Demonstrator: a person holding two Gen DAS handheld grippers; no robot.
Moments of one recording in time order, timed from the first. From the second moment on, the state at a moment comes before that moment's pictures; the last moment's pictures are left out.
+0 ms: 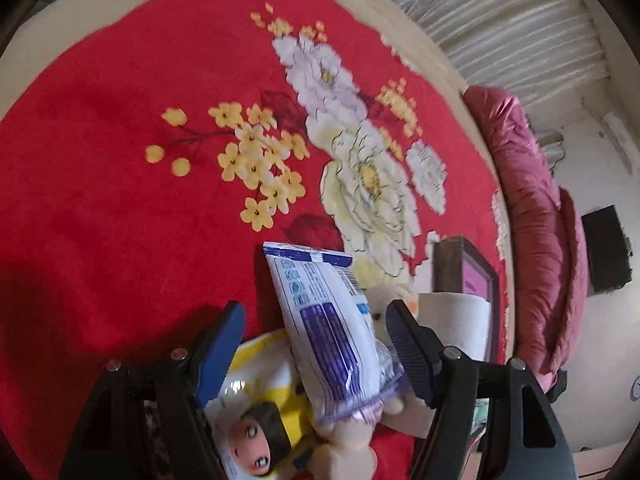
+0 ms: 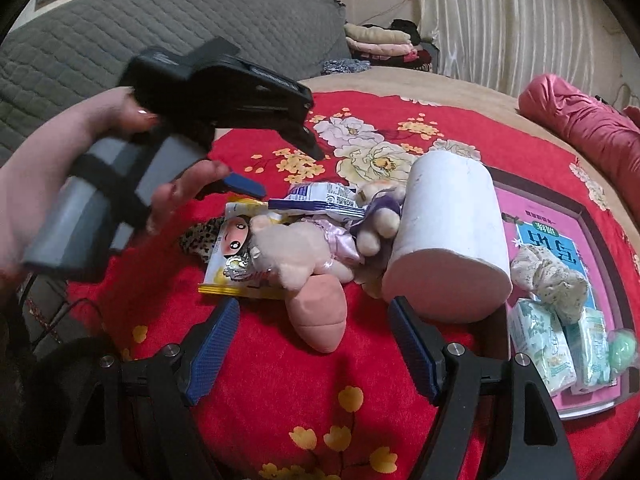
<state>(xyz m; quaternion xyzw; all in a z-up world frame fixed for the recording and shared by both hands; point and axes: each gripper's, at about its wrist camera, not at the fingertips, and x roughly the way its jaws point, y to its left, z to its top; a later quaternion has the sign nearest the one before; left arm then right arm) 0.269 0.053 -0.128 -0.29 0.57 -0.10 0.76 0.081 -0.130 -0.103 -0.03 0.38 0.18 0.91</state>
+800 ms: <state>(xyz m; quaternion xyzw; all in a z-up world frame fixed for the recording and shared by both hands) 0.285 0.046 -0.160 -0.35 0.57 -0.12 0.73 0.112 -0.140 -0.126 -0.02 0.40 0.18 0.90</state>
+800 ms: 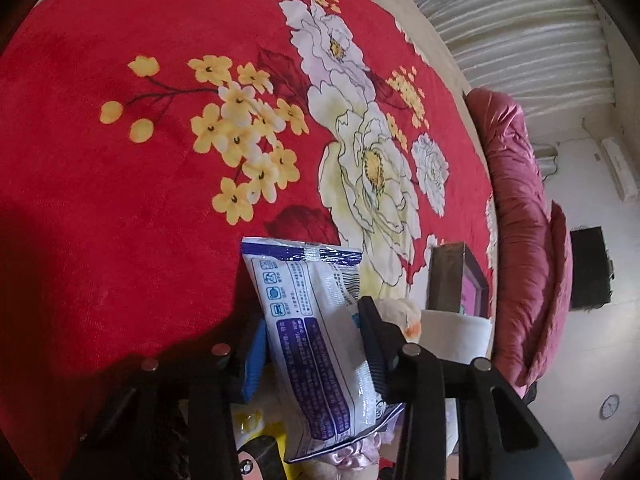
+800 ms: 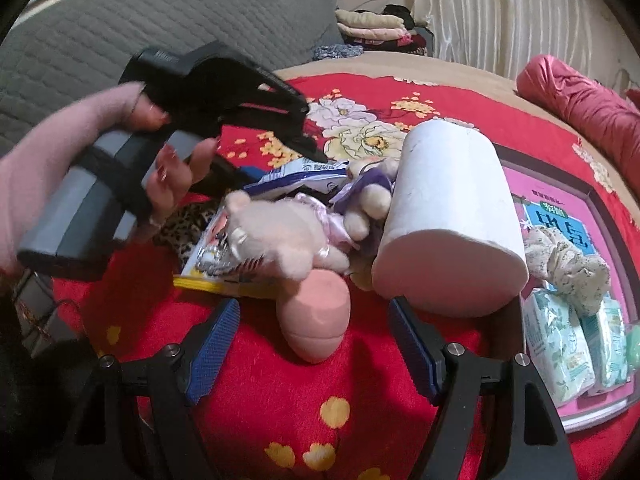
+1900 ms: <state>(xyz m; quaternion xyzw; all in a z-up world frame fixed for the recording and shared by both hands) 0.235 0.058 -0.089 -0.28 0.49 -0.11 0.82 0.105 -0.156 -0.126 0.00 0.38 0.23 0.90</state>
